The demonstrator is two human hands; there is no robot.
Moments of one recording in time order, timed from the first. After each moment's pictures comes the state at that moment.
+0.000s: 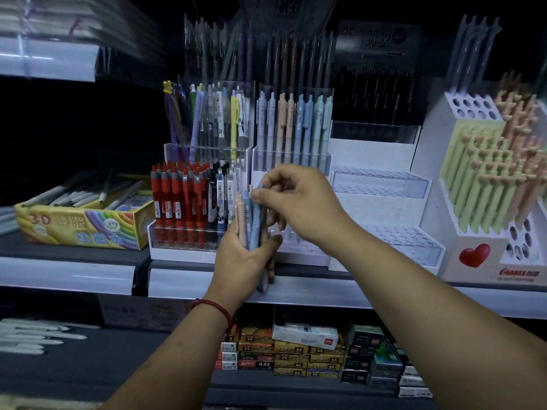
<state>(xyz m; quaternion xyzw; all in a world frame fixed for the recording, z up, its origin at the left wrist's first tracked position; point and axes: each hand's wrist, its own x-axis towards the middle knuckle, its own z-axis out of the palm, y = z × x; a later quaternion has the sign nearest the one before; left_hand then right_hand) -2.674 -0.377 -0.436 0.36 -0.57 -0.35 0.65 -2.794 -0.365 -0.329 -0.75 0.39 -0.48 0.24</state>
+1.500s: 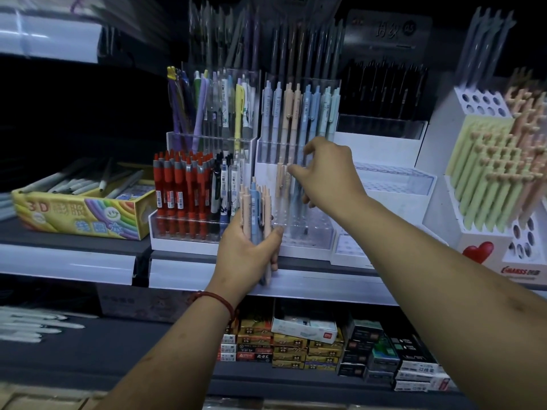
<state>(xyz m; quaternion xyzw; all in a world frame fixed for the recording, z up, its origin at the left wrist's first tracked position) -2.676 -0.383 -0.441 0.37 -0.56 -0.35 0.65 -2.818 -0.425 -0.316 -0.71 0.56 -0.43 -0.04</state>
